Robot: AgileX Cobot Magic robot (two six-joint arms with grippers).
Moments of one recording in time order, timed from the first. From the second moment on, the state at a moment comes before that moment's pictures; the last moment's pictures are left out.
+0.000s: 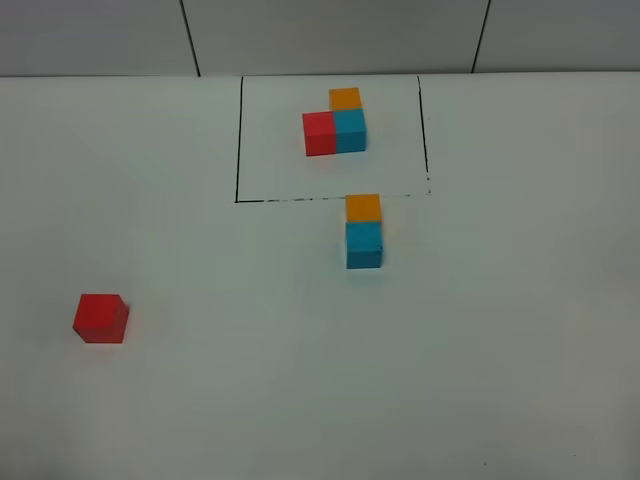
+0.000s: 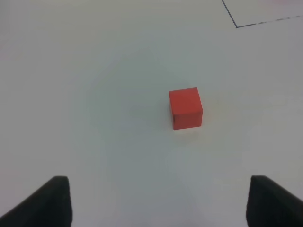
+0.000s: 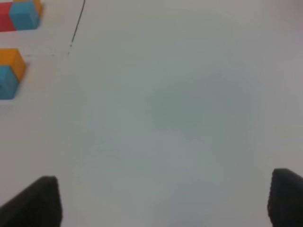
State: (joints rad) left arm -0.10 -0.01 -0.51 0.00 1.06 0.08; right arm 0.02 0.01 -0.50 -0.02 1.07 -0.02
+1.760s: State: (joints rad) left arm -0.10 -0.01 -0.51 0.00 1.06 0.08; right arm 0.02 0.01 -0.50 -0.02 1.07 -0.02
